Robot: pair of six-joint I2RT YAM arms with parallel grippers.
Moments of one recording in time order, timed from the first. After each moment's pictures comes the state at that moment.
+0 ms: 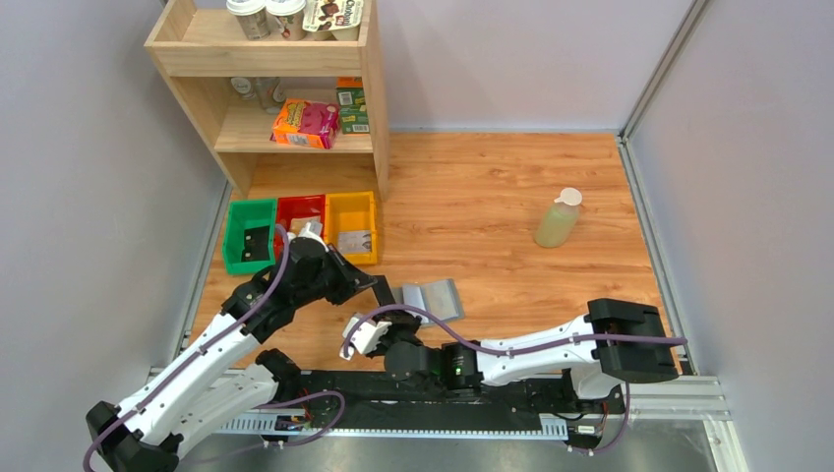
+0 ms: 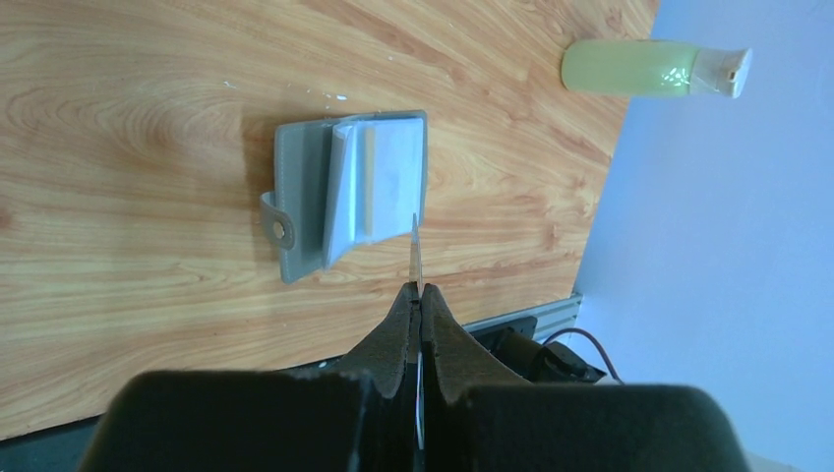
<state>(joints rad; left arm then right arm) -0.65 0.74 0.70 -0.59 0.03 -1.19 1.60 1.56 0.88 0.30 0.87 -0.36</state>
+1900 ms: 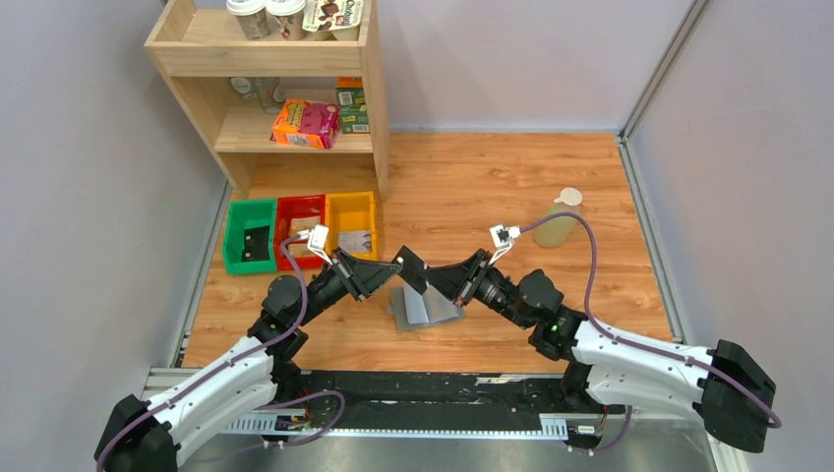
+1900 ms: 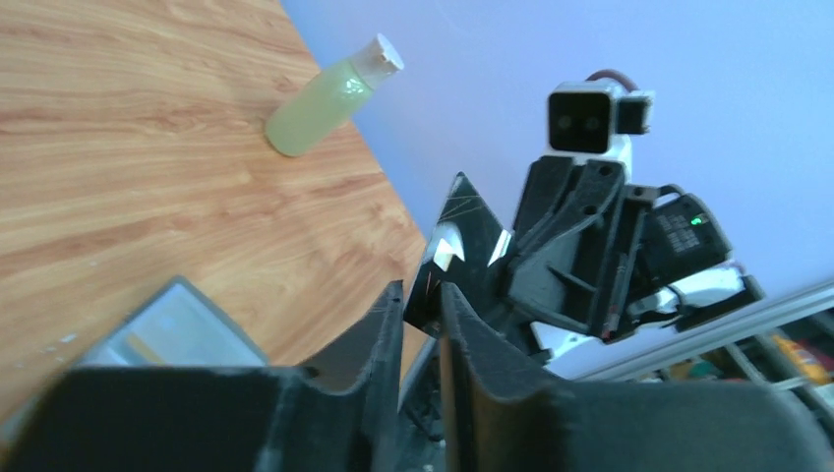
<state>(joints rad) -0.65 0.66 0.21 0.60 0.28 -0.98 1.03 0.93 0.41 0.62 0.04 0.90</state>
